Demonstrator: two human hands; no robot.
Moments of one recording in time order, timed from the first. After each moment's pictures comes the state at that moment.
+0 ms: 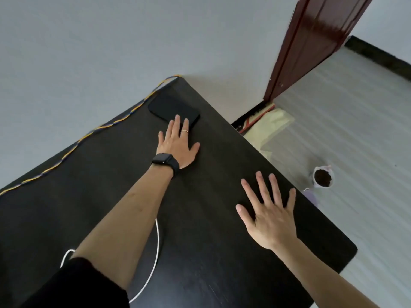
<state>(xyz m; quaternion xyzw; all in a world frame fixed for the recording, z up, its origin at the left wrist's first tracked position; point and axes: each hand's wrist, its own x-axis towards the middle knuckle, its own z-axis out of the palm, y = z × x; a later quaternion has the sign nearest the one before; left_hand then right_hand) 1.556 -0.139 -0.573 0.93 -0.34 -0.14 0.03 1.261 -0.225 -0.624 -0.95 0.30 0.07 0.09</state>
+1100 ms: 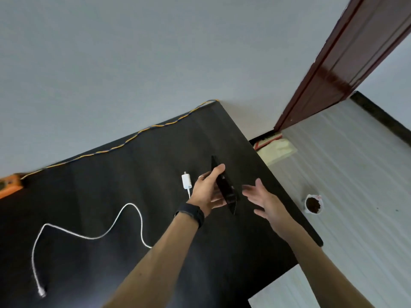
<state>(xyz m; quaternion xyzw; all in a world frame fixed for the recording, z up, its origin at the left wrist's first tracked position) 1.402 -0.044 -0.445 0.56 0.15 -0.49 0.65 1.279 -0.184 -0.440 -0.62 0.44 0.13 0.63</state>
